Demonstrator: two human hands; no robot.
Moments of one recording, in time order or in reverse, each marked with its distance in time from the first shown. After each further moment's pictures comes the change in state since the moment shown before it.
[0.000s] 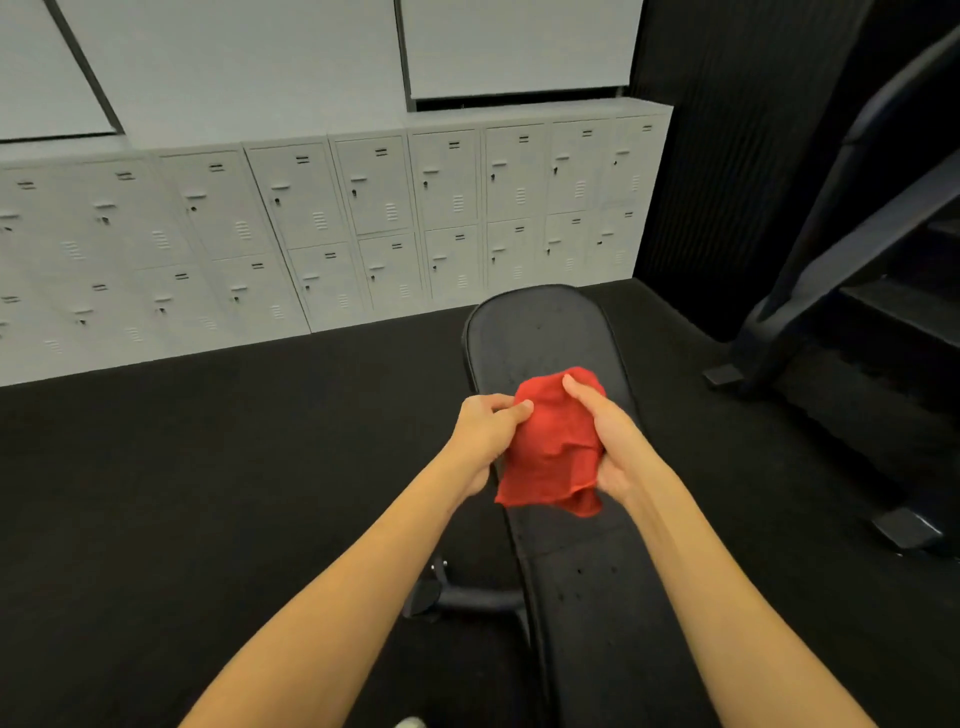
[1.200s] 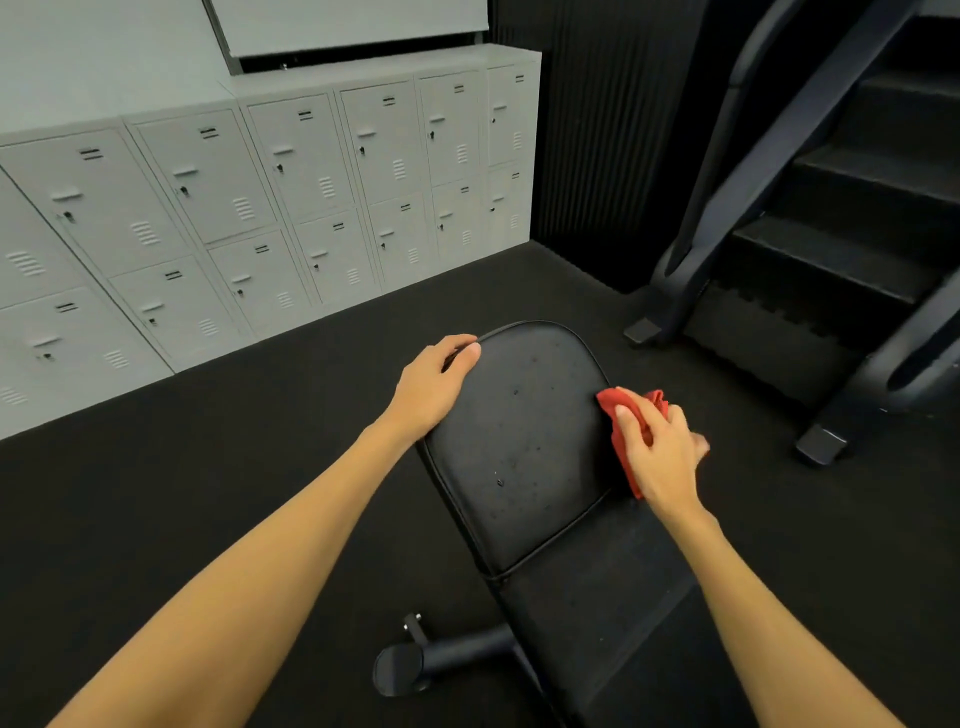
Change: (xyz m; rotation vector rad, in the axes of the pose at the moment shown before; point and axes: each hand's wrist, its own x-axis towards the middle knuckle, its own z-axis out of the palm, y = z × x) left_hand 0.247 0.063 -0.034 0.567 -0.279 0.410; right_hand 0.150 -0.012 -0.081 -1.040 0.787 -0.579
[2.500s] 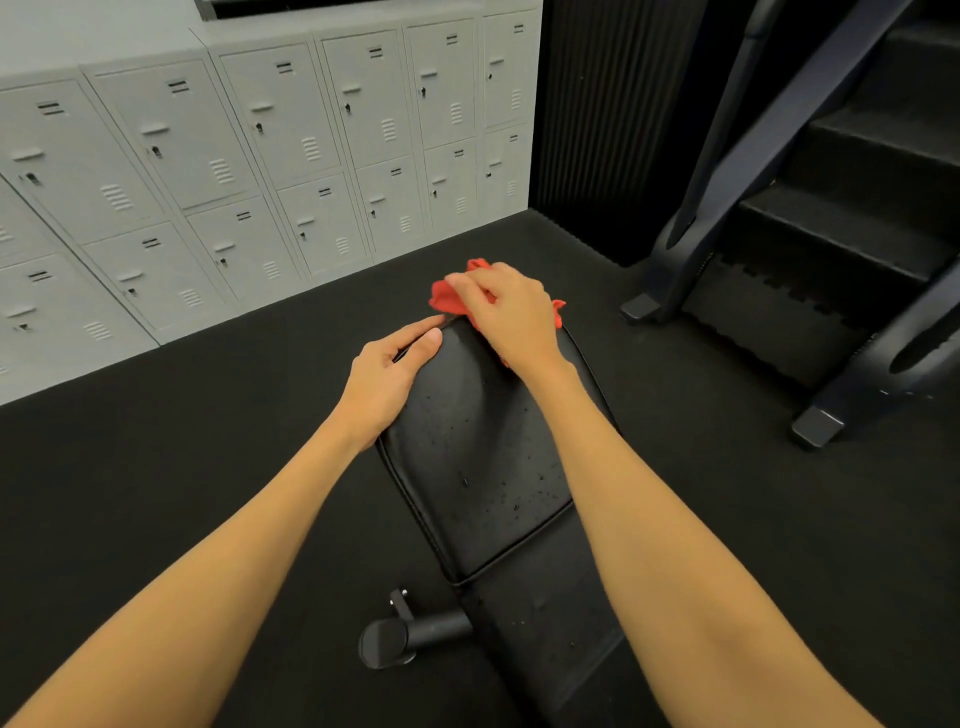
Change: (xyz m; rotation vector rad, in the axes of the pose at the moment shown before) left_hand 0.000 -0.008 0.006 -0.276 0.080 -0.019; right_hand 0.096 -0.134 0.065 0.060 -0.161 -0.357
